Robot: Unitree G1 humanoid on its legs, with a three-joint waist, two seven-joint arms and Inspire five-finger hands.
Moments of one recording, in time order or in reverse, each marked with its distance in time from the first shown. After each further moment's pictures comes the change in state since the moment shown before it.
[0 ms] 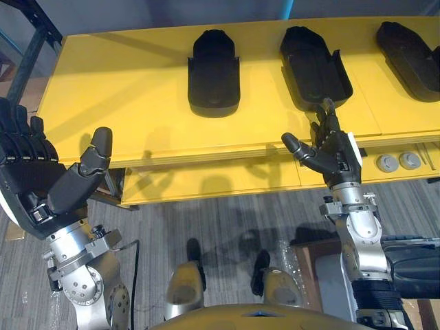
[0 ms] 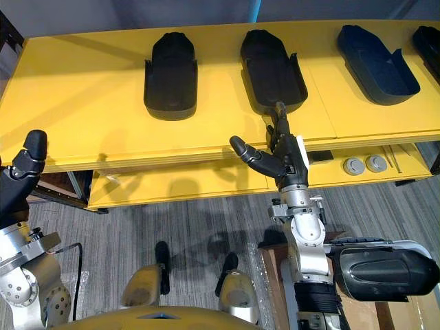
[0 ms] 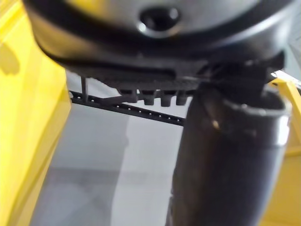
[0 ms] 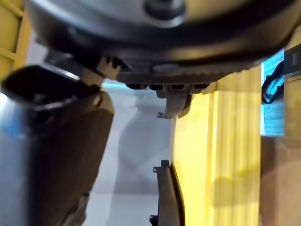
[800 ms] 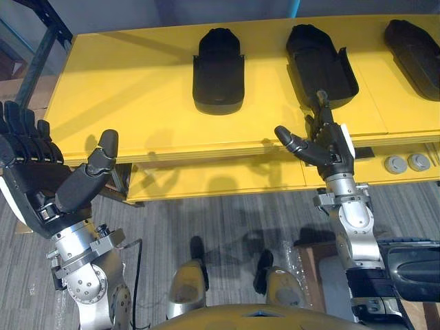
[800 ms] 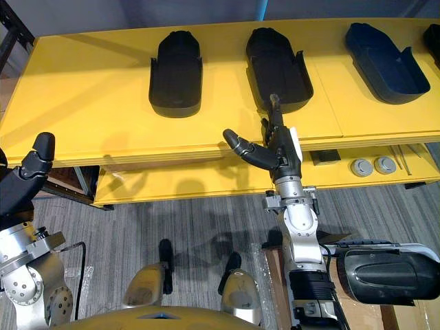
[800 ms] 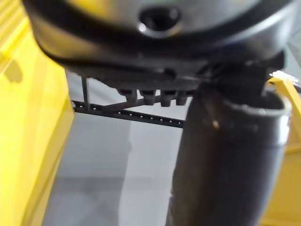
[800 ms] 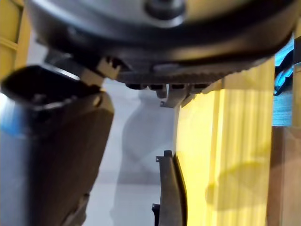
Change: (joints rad) left arm 0.000 0.000 -0.010 0.031 0.035 0.002 0.021; right arm -0.075 0.000 0.038 0.047 -0.038 0.000 -0.036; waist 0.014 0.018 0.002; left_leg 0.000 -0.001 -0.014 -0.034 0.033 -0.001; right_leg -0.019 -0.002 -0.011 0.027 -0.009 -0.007
